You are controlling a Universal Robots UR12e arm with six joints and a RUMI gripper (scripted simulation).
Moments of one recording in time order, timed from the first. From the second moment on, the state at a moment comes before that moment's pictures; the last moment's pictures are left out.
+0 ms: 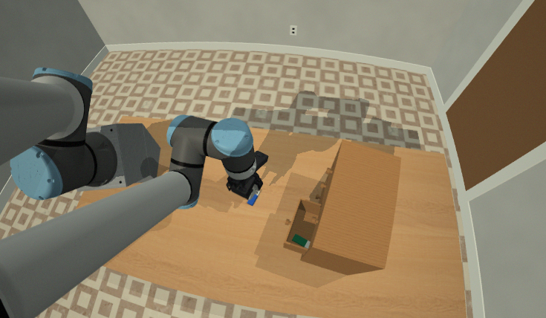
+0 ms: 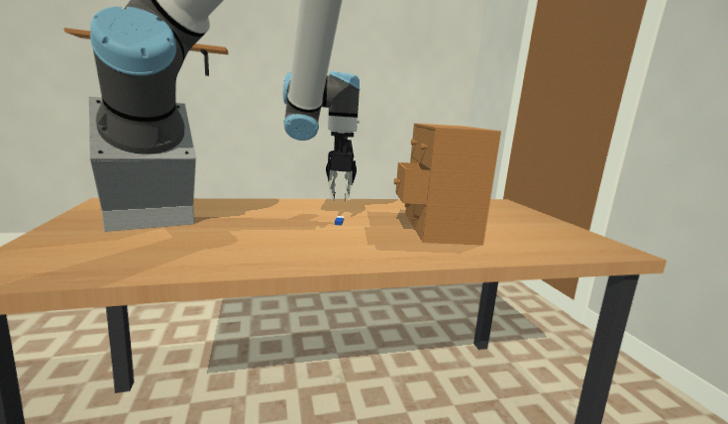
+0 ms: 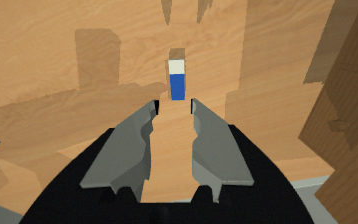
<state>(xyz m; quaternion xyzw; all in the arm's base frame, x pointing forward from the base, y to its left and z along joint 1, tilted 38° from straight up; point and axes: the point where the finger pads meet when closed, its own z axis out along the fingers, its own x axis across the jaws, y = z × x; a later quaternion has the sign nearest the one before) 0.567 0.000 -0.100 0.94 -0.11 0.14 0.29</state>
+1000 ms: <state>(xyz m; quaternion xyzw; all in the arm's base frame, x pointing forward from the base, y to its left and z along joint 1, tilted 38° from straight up) 0.570 -0.007 -0.110 0.94 -0.11 0.14 0.29</state>
